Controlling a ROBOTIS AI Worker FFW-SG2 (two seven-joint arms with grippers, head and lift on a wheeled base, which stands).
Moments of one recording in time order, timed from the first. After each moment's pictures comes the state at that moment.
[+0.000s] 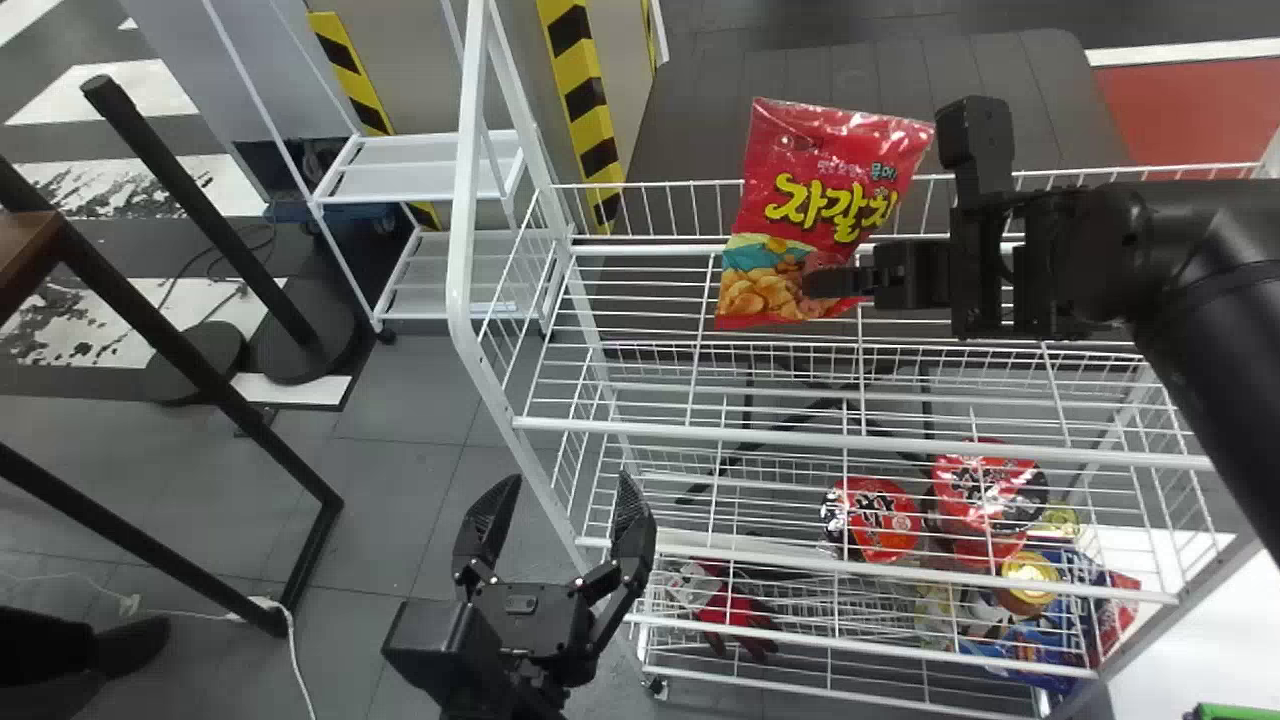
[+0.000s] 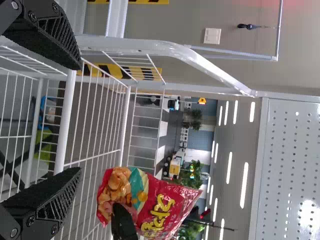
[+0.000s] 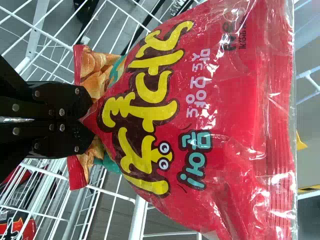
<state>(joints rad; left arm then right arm) 0.62 0.22 -0.19 -1.83 0.18 -0.34 0.23 -0.61 0.00 0.23 -1.07 -0.36 0.91 0.35</state>
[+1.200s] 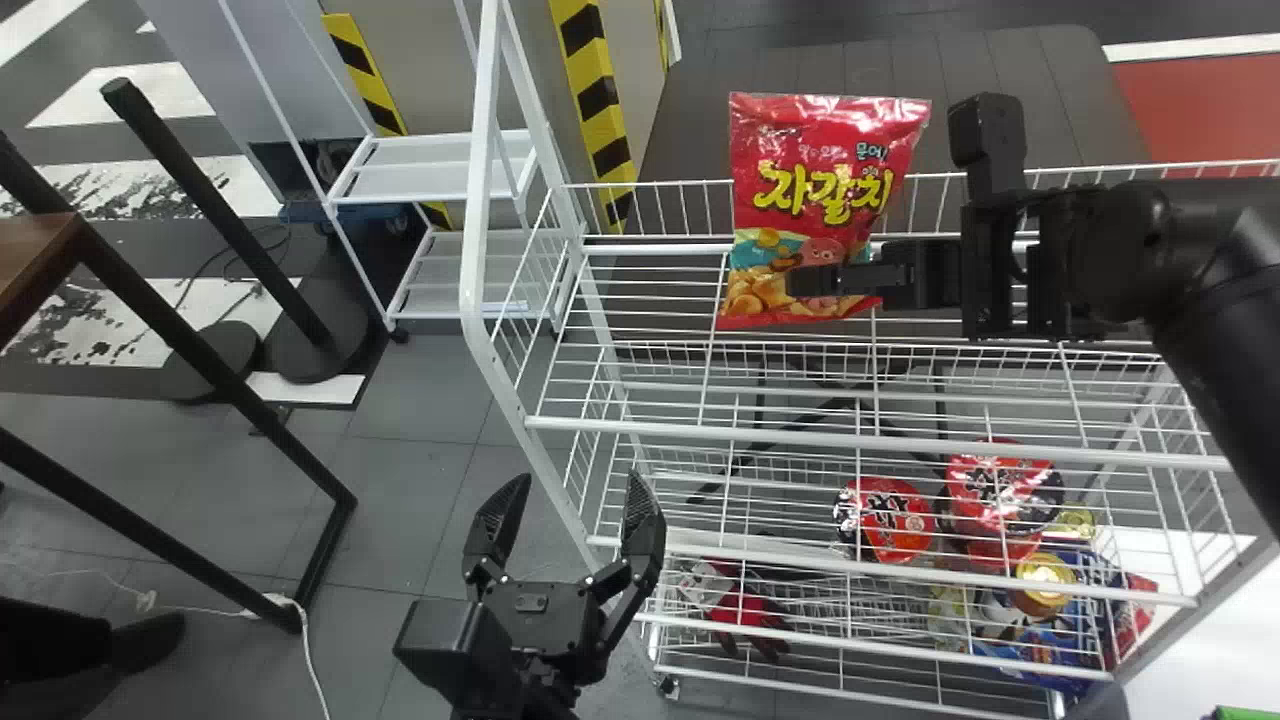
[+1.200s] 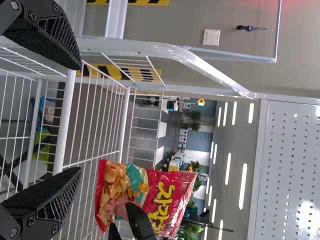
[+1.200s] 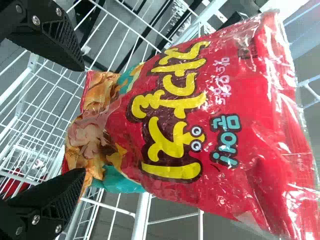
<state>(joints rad) 0.62 0.21 -0.19 -1.83 0.18 -0.35 0.23 -0.59 0.00 0.23 -1.11 -0.37 0.93 0.38</state>
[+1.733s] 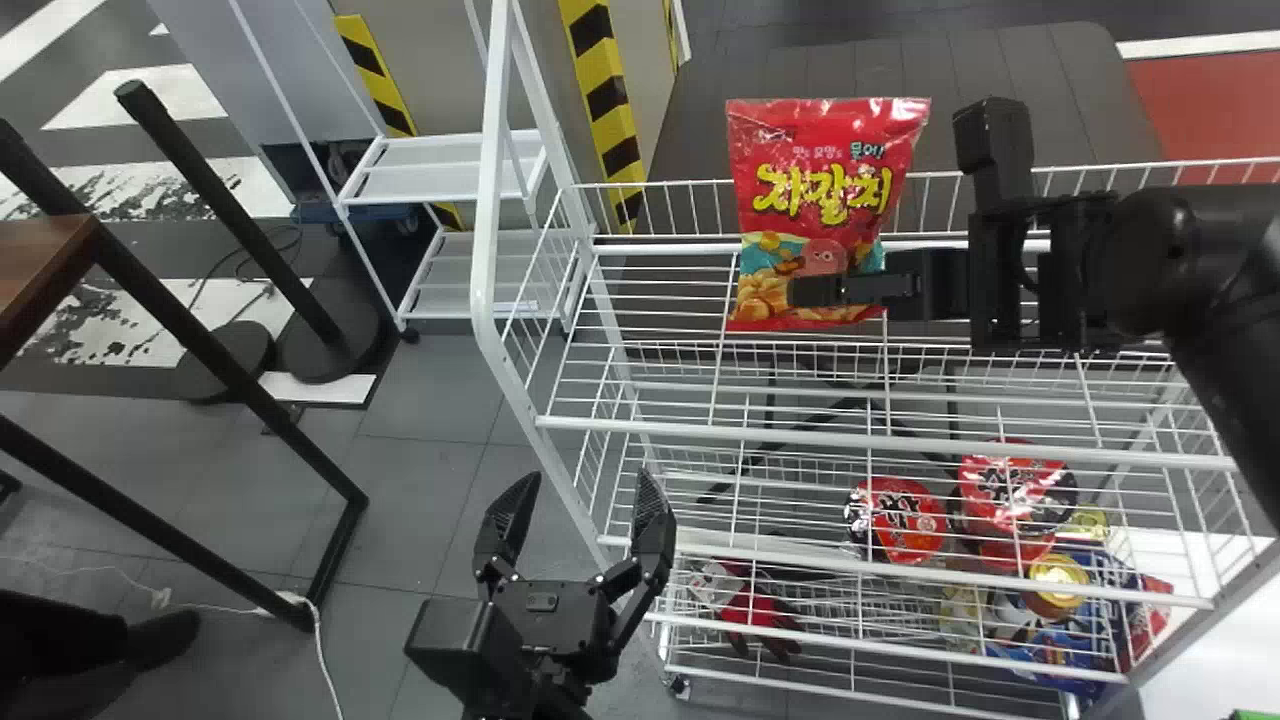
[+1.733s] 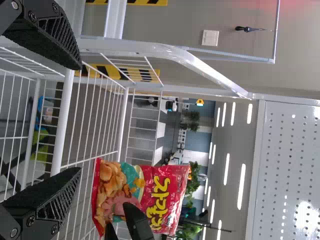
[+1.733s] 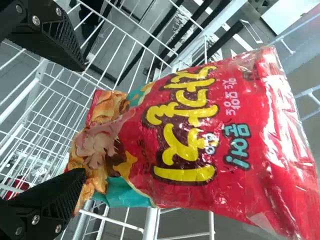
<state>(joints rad) 0.62 0.21 -0.19 -1.83 0.18 -0.36 0.23 -0.54 0.00 0.22 -1.22 -0.37 0.99 0.38</state>
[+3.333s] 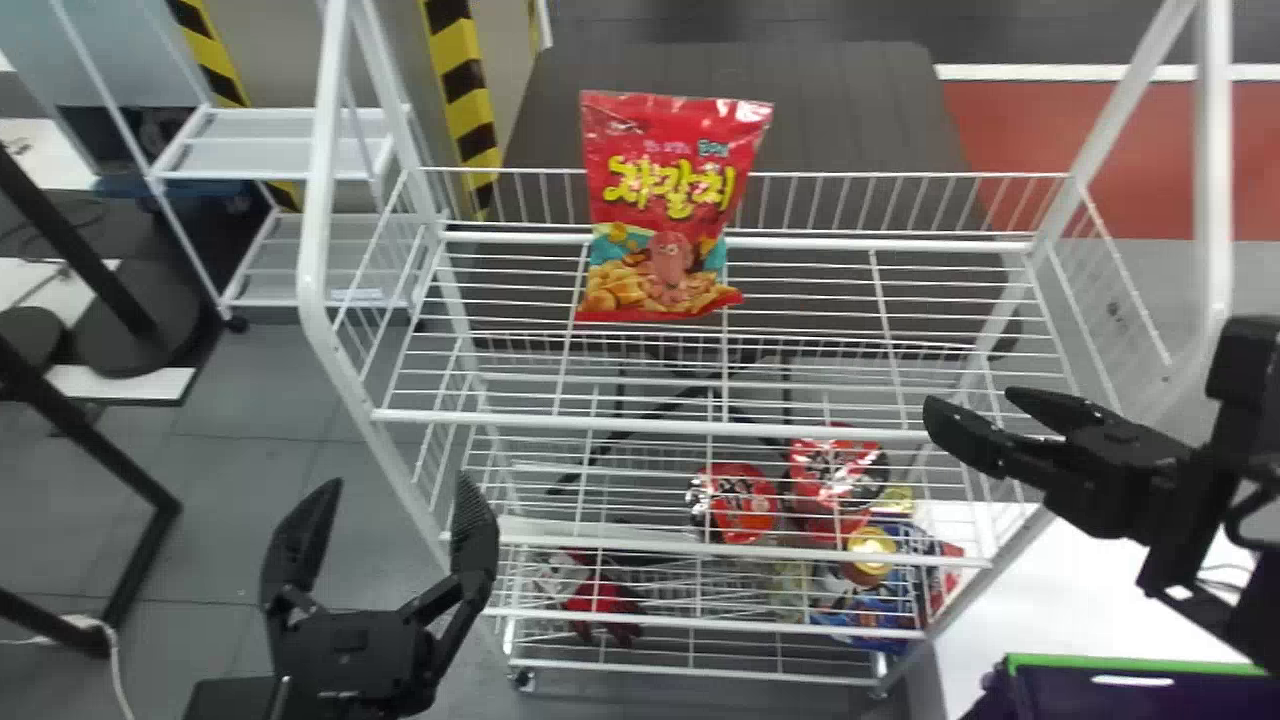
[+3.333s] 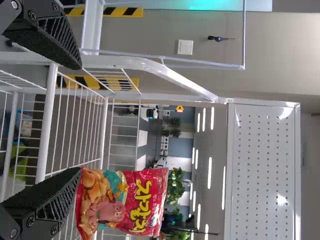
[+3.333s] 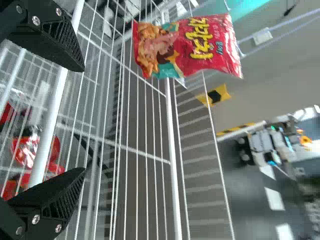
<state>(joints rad) 0.68 0.22 -0.20 -1.83 0.07 -0.48 0.31 0.35 -0.20 -0.21 -2.04 -0.34 0.62 0.44</state>
